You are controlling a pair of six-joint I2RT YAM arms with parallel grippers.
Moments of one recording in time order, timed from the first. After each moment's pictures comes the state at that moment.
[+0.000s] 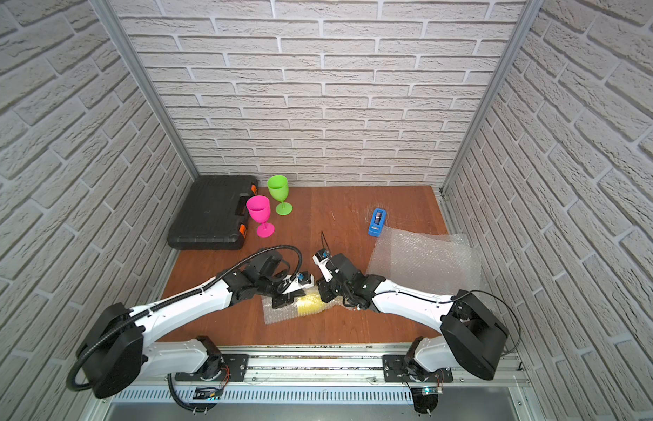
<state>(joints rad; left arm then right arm) -0.74 1.25 0.70 -0.37 0.46 0.63 0.81 1.40 0.76 -0.21 -0.05 0.31</state>
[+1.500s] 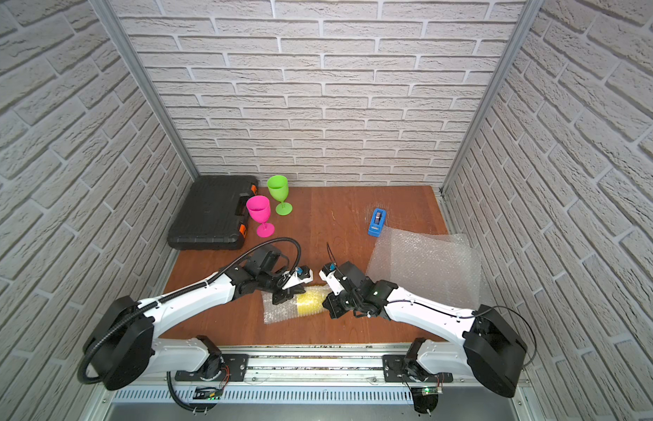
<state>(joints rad) -0.68 1.31 0.72 -0.35 0.54 0.63 0.82 1.28 0.64 -0.31 -0.23 0.47</state>
